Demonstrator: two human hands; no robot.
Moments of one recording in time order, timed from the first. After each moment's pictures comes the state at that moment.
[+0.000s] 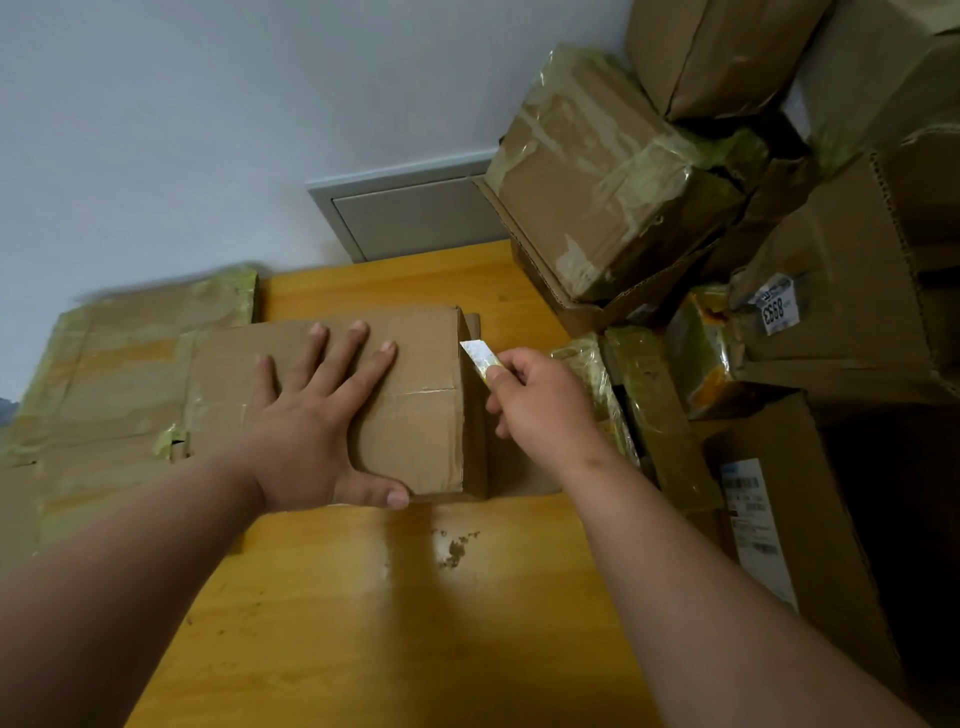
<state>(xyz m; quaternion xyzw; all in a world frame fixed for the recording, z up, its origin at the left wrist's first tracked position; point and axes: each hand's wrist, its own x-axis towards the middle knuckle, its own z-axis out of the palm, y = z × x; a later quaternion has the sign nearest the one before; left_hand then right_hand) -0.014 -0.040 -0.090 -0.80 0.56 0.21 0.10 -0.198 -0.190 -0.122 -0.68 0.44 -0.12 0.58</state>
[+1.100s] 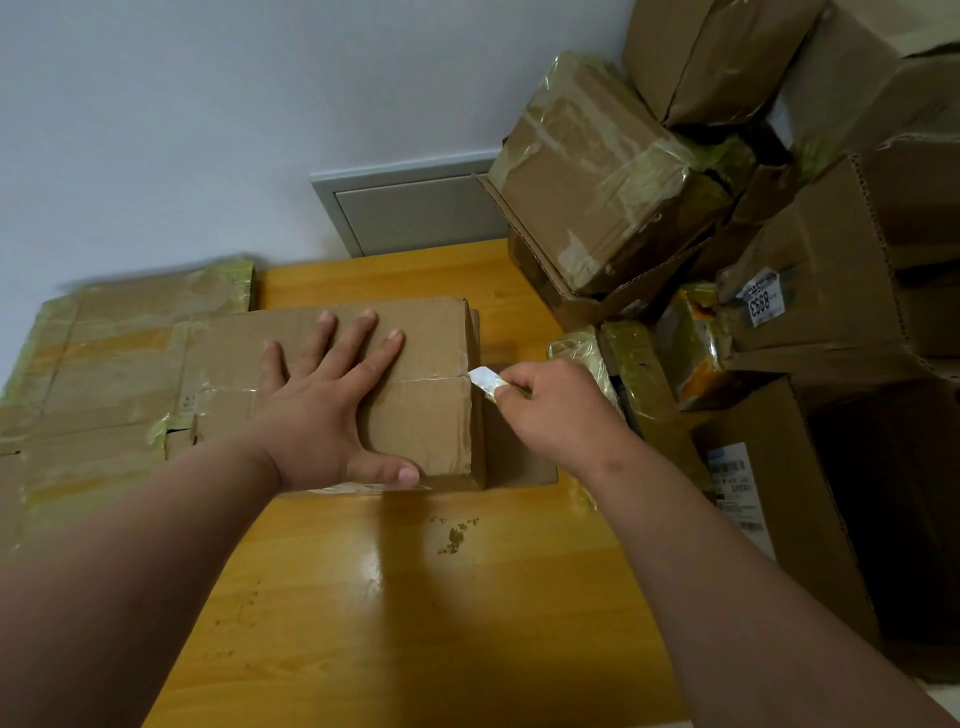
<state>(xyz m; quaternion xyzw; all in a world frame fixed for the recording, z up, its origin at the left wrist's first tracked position) -0.007 -0.035 -0.104 -0.80 0.57 0.18 0.04 -0.217 -0.183 -0.108 -0.78 0.41 -0.03 0.47</state>
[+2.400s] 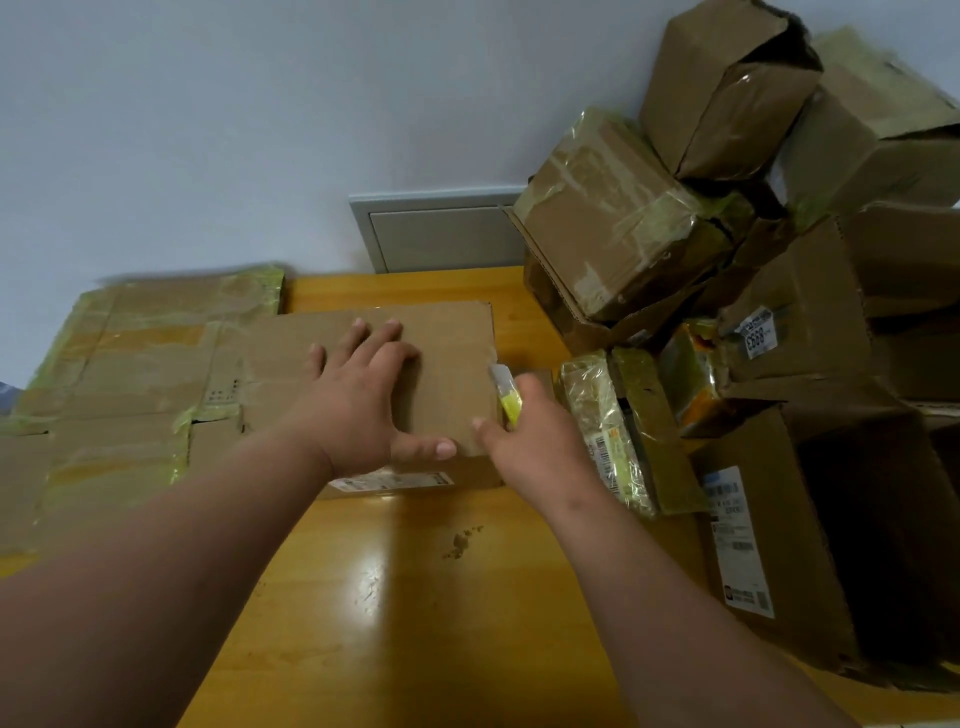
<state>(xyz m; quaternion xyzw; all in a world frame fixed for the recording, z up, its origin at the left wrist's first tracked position) -0.025 -0.042 -0.084 -0.83 0.53 0.17 -0.01 -0.204 -0.140 -0.103 -0.76 0.46 -0.06 0.45</state>
